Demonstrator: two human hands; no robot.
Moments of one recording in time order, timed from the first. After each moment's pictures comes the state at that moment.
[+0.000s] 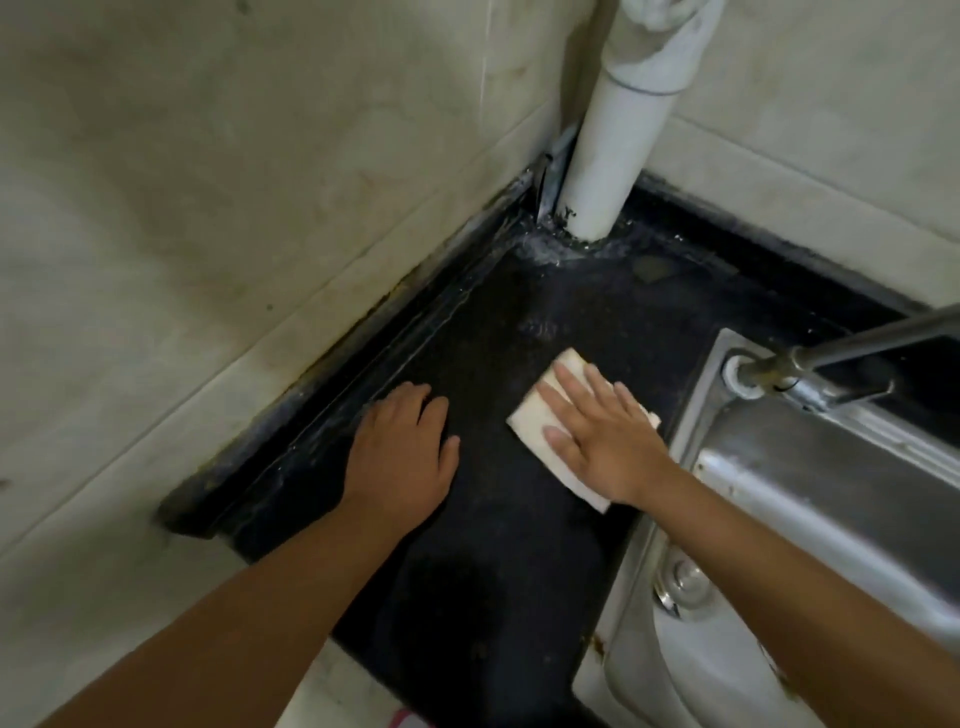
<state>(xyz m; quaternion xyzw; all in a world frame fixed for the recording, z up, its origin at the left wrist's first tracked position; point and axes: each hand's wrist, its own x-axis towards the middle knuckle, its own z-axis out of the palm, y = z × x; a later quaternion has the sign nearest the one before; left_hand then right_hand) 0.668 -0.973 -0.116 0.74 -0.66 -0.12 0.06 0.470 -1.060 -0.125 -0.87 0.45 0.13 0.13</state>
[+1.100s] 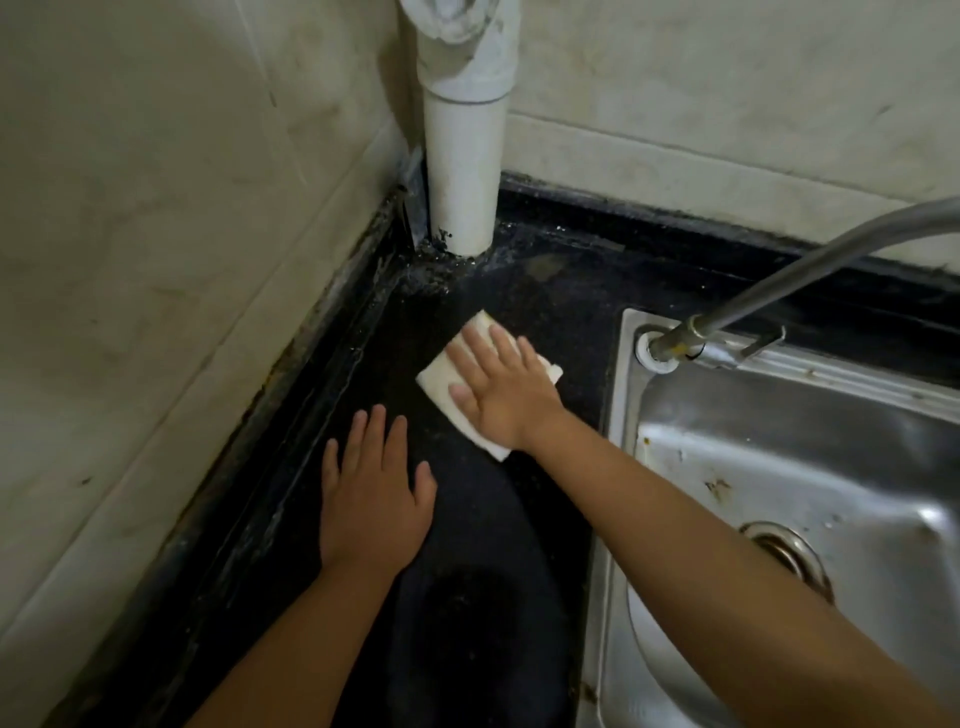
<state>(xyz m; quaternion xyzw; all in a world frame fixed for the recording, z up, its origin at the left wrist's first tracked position) 0.643 -1.025 -0.139 0.73 -0.68 -0.12 0.05 0.505 -1.122 -0.123 -0.81 0.56 0.11 0.15</state>
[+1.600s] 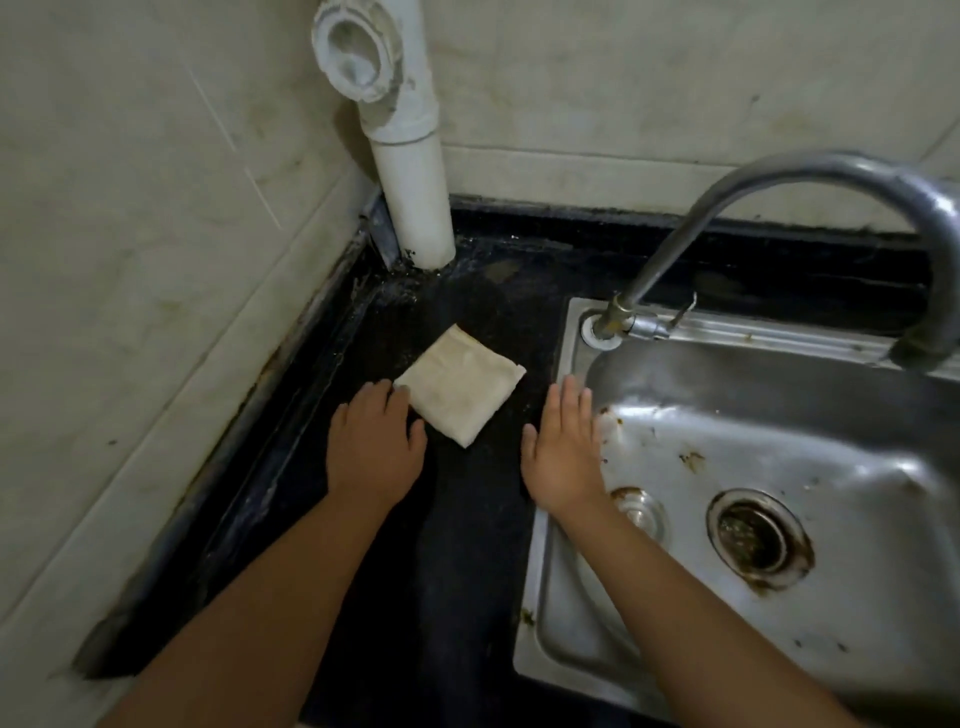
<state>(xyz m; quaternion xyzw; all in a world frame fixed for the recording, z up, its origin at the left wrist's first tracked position) 0.609 -1.031 -0.098 0.70 -0.71 -0.06 0.01 0.436 -1.016 -0.123 -0.63 0.73 -0.09 0.26</state>
